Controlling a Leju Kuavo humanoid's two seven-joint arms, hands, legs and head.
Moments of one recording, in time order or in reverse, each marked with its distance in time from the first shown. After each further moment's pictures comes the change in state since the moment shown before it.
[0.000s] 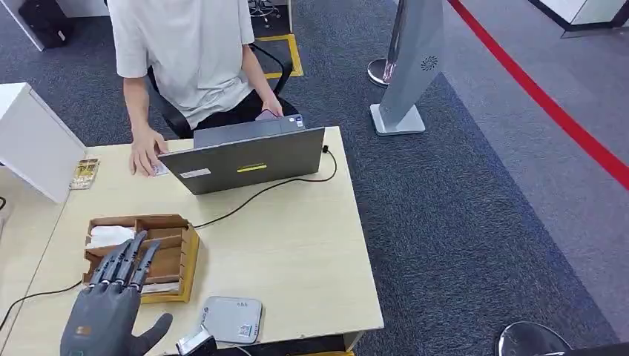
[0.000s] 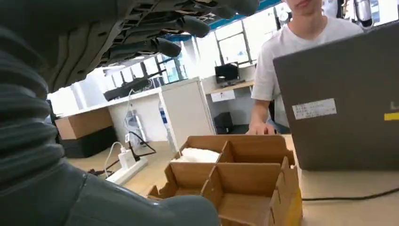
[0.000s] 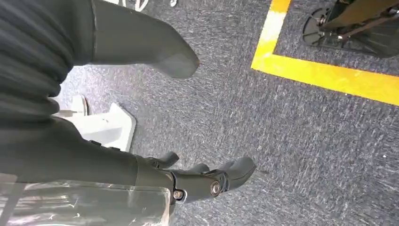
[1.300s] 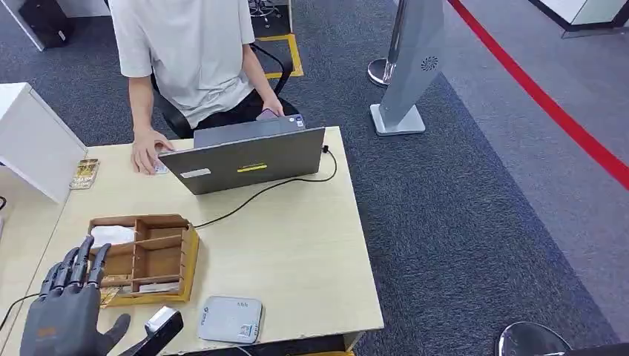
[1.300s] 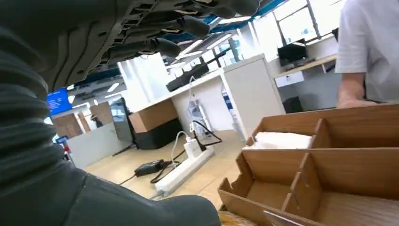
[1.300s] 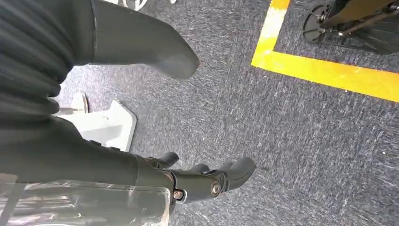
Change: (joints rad) left arm 0.044 -0.136 0.225 0.032 -0.162 -0.033 -0.016; right arm 0.000 0.000 0.009 -0.009 0.006 0.002 0.005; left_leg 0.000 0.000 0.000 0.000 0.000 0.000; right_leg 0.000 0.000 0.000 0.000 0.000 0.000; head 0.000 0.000
